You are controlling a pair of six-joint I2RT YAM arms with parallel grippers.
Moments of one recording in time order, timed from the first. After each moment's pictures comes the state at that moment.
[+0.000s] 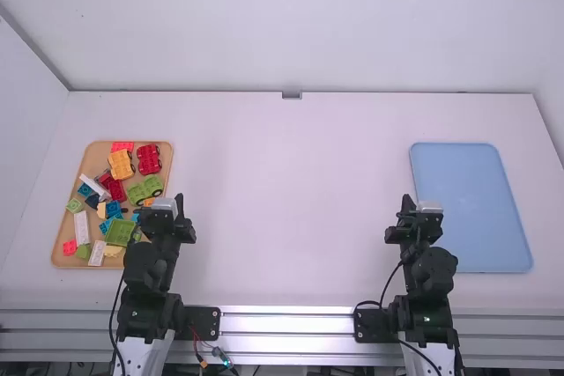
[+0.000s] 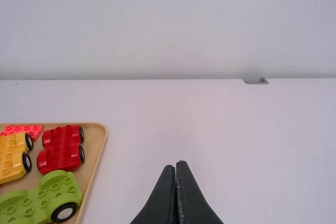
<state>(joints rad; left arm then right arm) 0.00 0.01 0.01 -0.10 -0.01 -0.01 0.00 0.01 0.01 -0.10 -0.02 0.00</state>
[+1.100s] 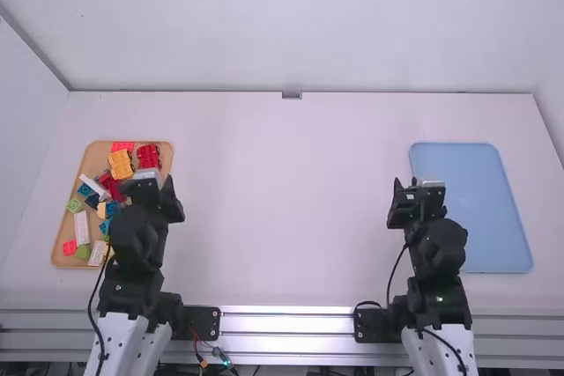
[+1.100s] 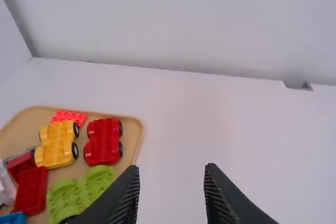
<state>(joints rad) 0.00 0.46 0.37 -0.18 -0.18 -0.07 0.05 0.41 0.31 -0.10 -0.03 -0.04</state>
